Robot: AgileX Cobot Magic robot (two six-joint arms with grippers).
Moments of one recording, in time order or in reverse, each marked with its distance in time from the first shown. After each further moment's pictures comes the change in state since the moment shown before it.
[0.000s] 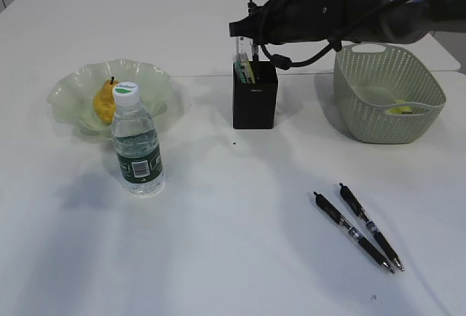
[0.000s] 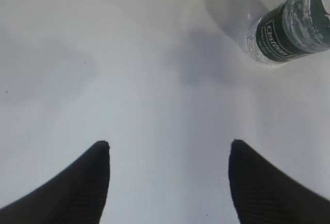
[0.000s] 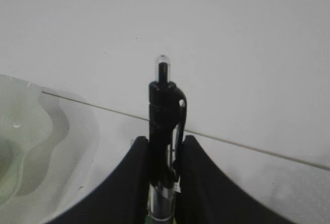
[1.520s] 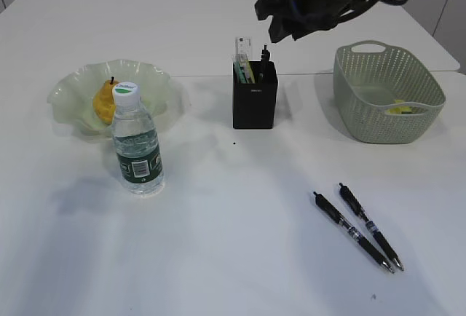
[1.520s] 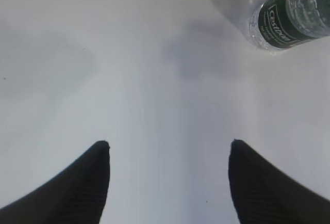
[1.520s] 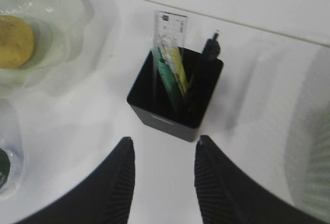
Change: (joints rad) left arm 0.000 0.000 0.000 0.000 0.033 0.000; right arm 0.000 -0.242 -0.002 -0.139 0.666 0.168
